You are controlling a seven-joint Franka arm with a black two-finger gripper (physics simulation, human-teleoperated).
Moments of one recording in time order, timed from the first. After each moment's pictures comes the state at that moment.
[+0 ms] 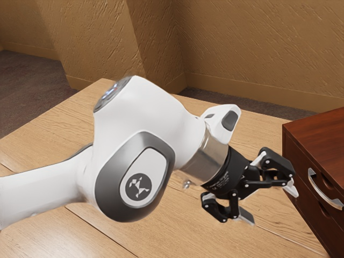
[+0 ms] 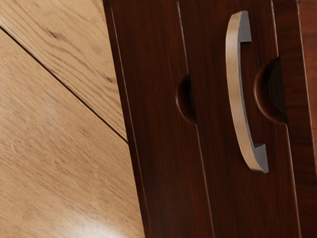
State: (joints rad) arm 0.29 -0.26 -0.71 -2.04 -0.62 2.38 -0.81
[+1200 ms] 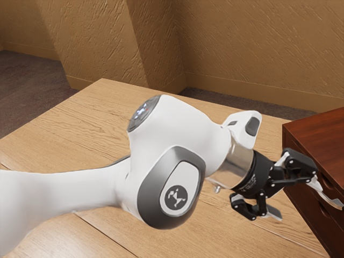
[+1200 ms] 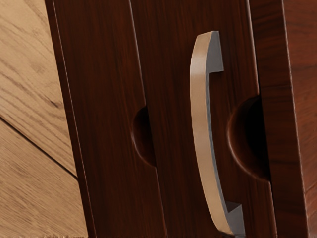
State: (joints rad) arm 0.42 -0.07 -0.91 -2.00 -0.55 2.62 -0.82
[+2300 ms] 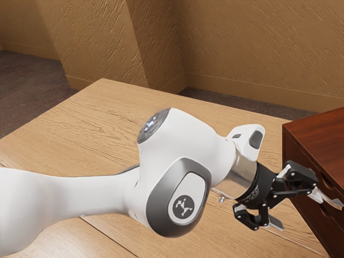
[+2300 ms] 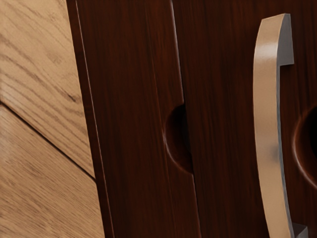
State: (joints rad) arm 0.40 0.00 -0.91 -2.03 -0.53 2.67 -0.82
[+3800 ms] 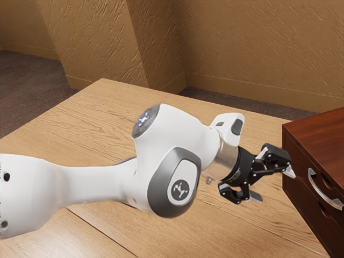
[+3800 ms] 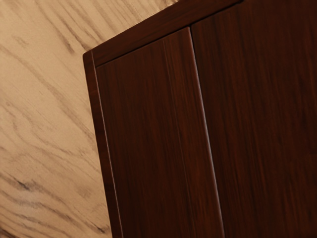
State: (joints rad) arm 0.06 0.06 -0.46 -2.02 -0.47 2.76 -0.74
